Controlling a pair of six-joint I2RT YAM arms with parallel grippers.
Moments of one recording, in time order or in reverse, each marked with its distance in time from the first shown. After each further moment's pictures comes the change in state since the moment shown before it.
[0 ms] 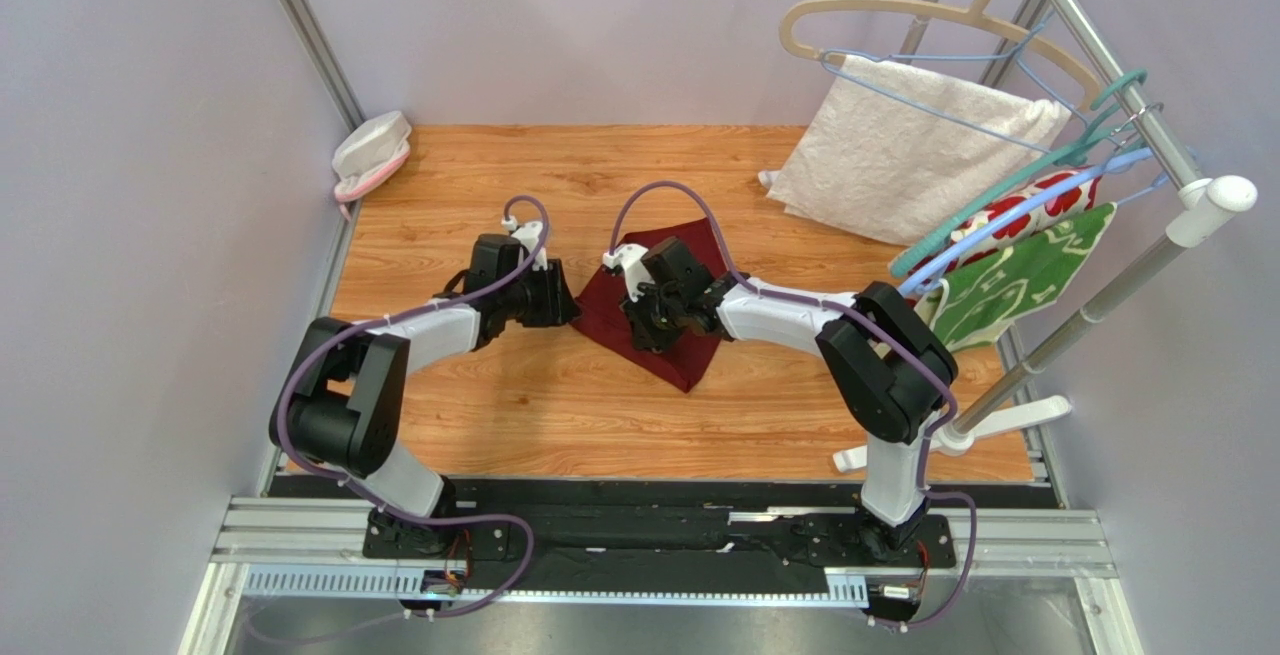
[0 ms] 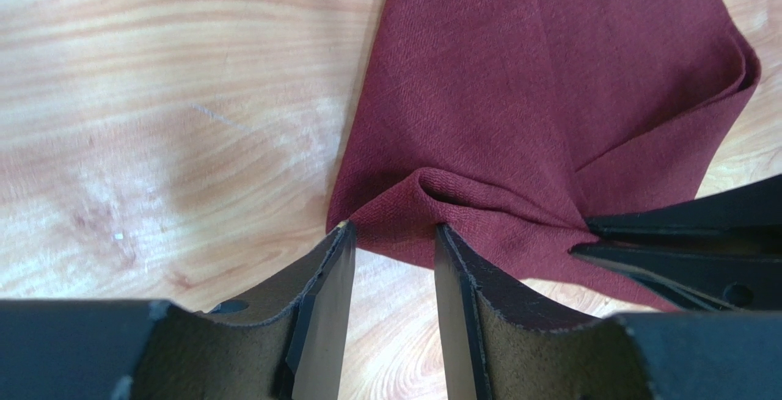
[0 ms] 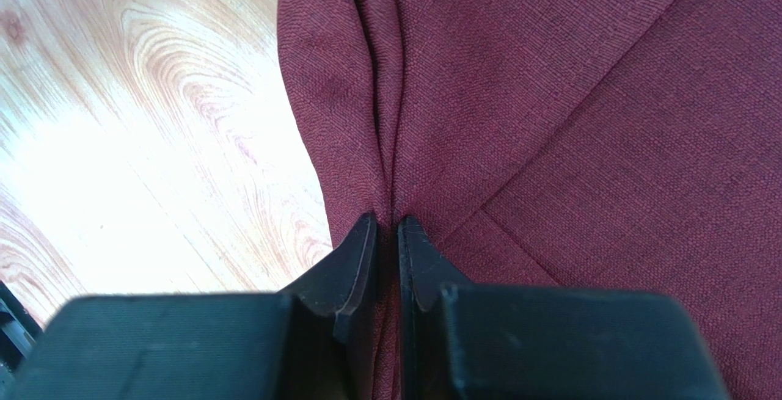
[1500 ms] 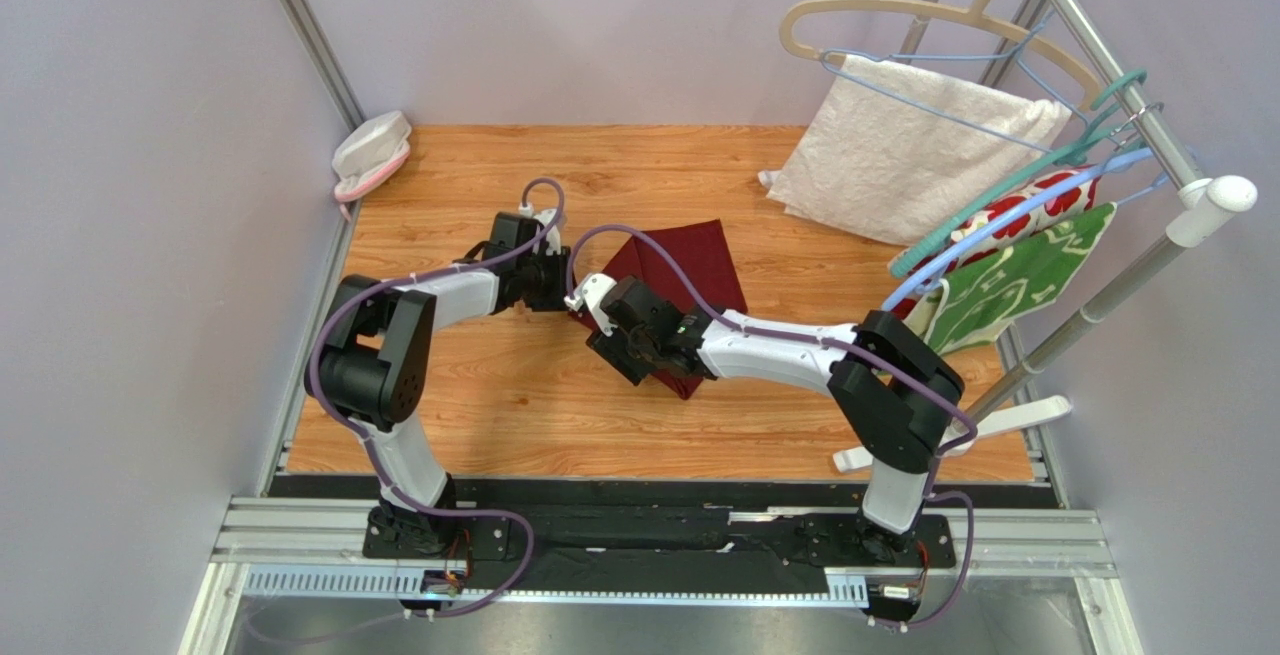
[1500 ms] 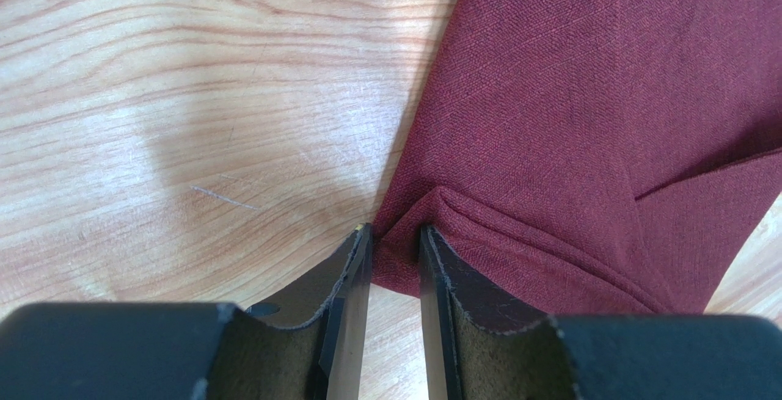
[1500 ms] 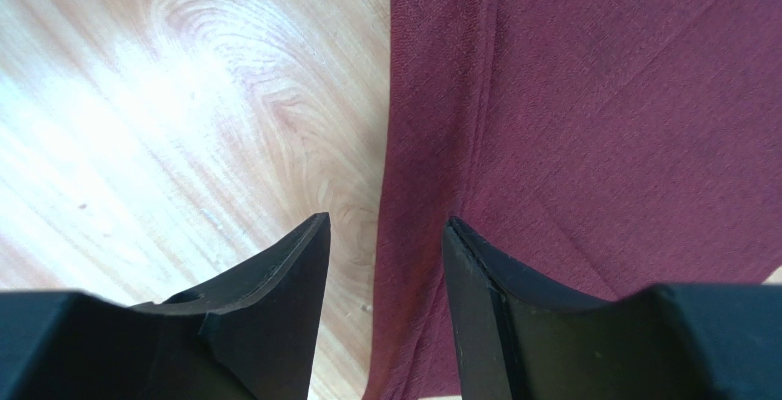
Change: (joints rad) left arm -0.002 0.206 0.220 -0.151 -0.006 0.023; right arm 0.210 -0.089 -0.007 -0.076 0.367 -0.077
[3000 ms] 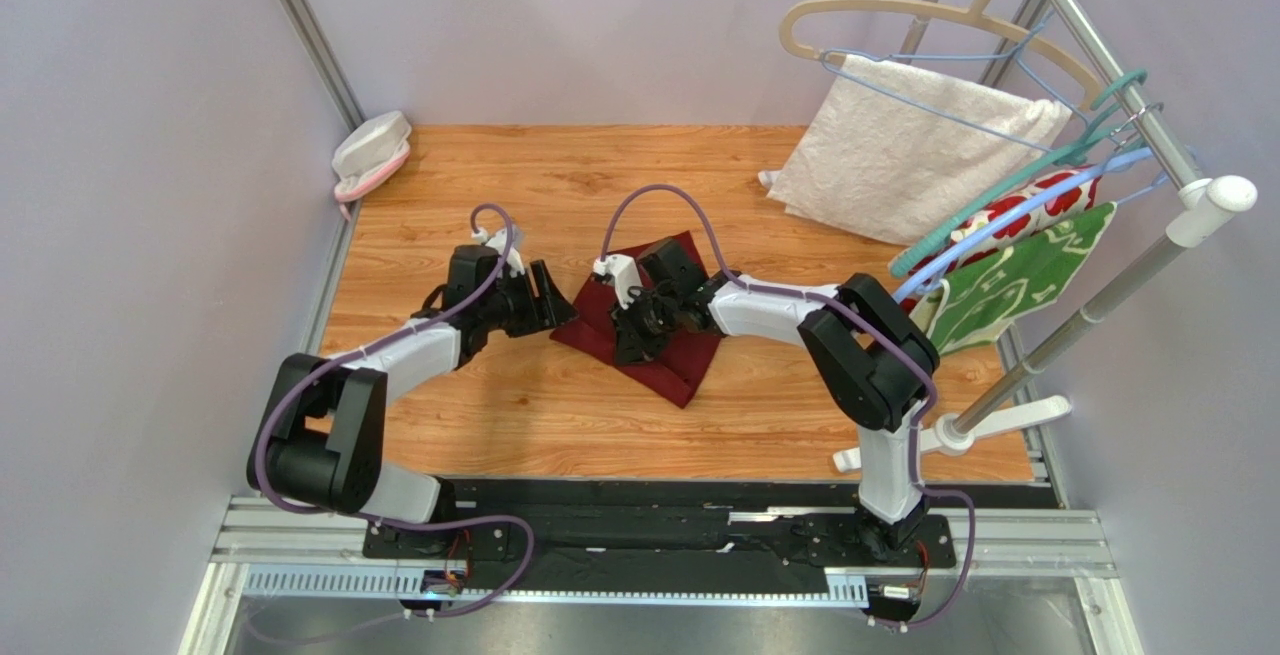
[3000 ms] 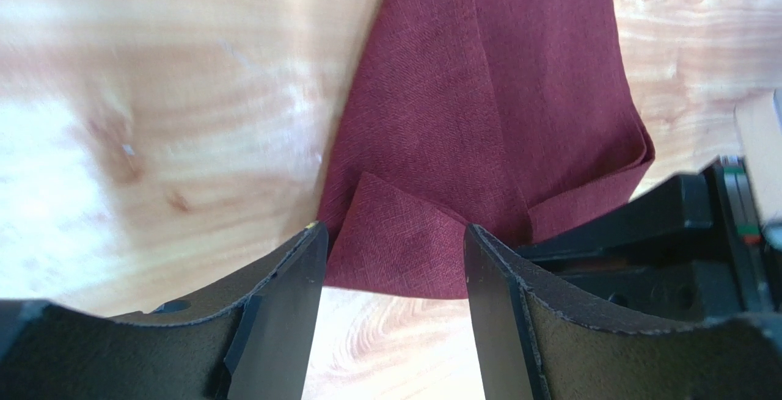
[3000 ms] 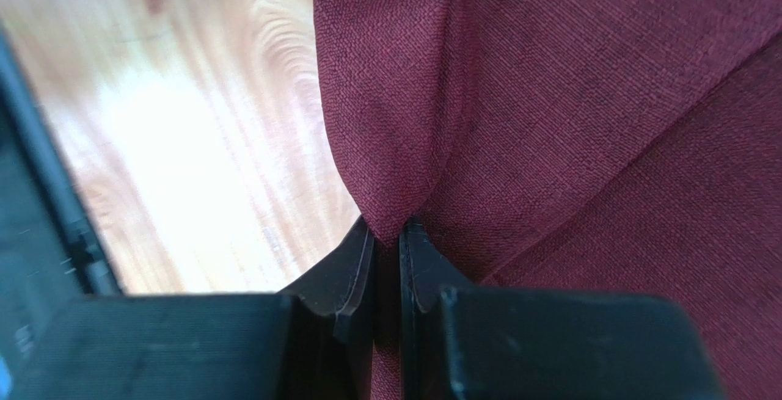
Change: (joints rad) left arm 0.059 -0.344 -0.309 0.156 0.041 -0.196; right arm -0.210 0.158 0.043 0.100 -0.619 0.043
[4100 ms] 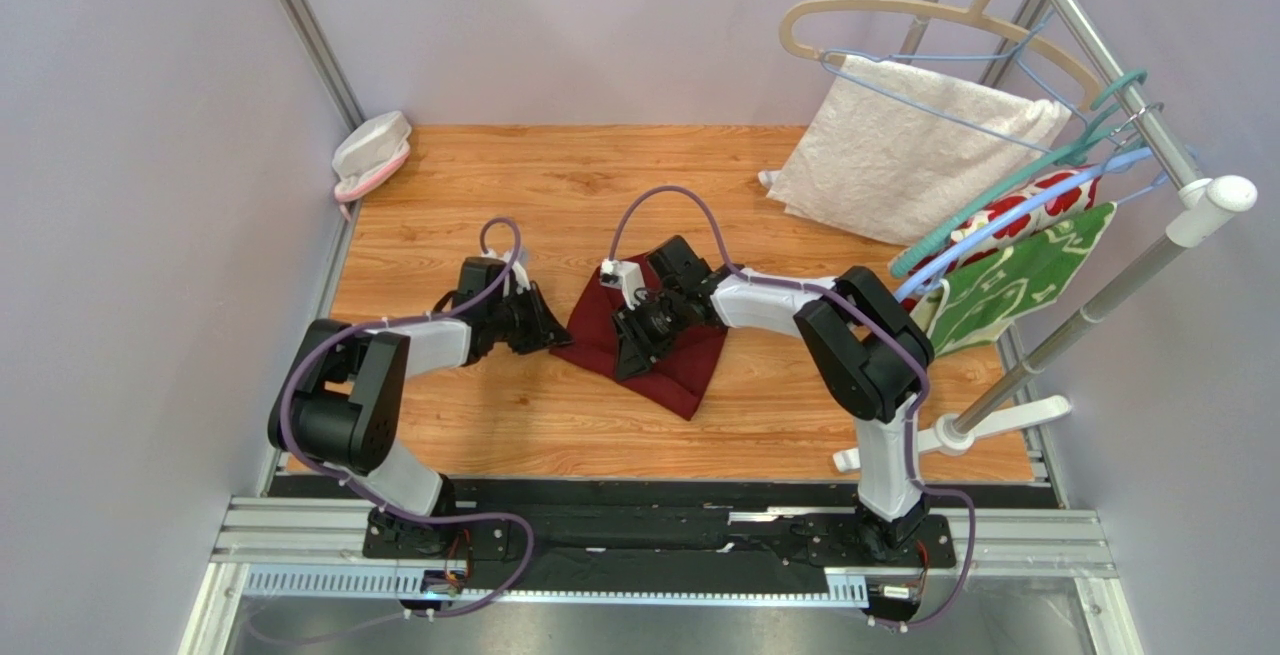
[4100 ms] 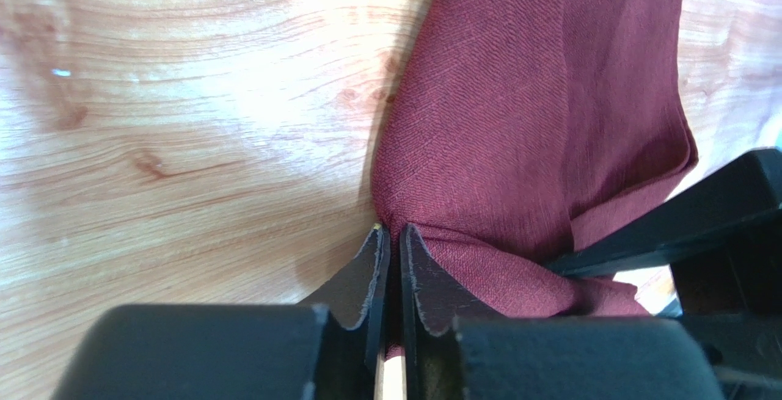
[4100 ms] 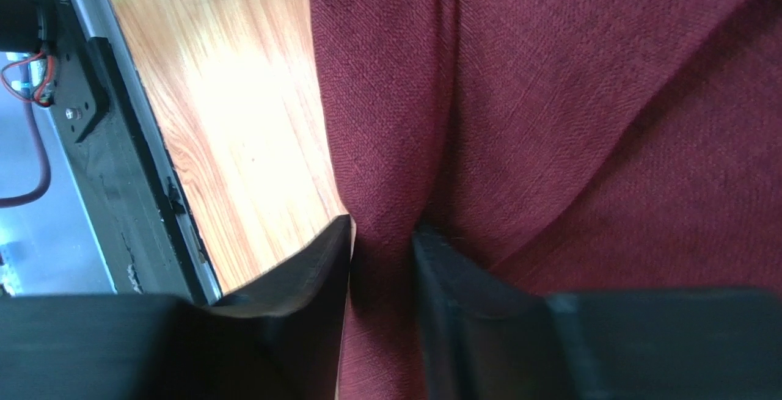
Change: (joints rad) left arm 0.002 0.145 -0.026 0.023 0.064 -0.064; right arm -0.052 0.045 0.022 -0.075 -0.210 0.046
